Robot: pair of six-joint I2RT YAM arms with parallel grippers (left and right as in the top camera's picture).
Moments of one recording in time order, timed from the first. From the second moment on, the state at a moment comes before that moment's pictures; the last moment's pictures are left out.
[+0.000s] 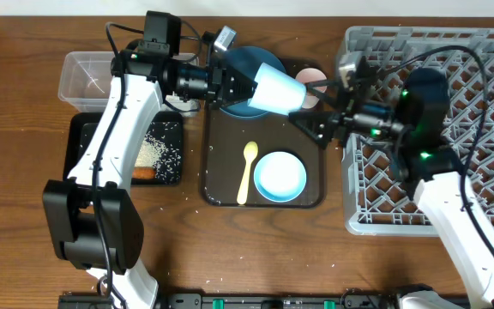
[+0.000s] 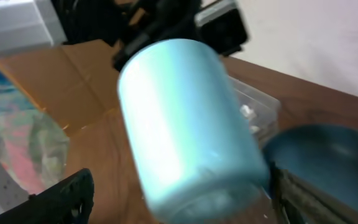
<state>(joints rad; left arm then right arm) -0.15 1.86 1.63 -0.87 1.36 -0.24 0.21 1.35 0.97 0.15 -1.02 0.22</state>
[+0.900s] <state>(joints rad) -0.17 1.86 1.63 -0.89 1.39 -0.24 0.27 1.35 0.97 0.21 -0.94 0.26</state>
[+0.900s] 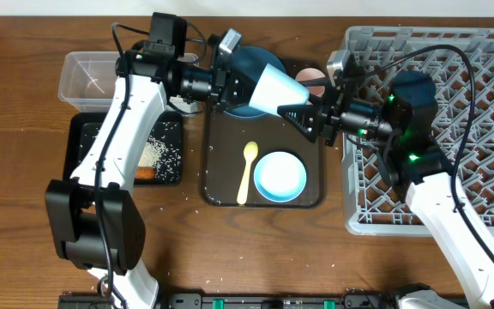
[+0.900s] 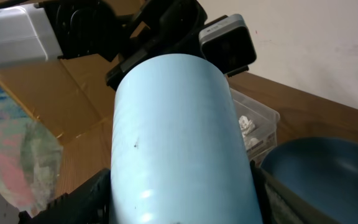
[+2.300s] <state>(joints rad) -0.19 1.86 1.63 -1.00 0.35 -0.23 -0.16 1.19 1.13 -0.78 -0.11 0.25</state>
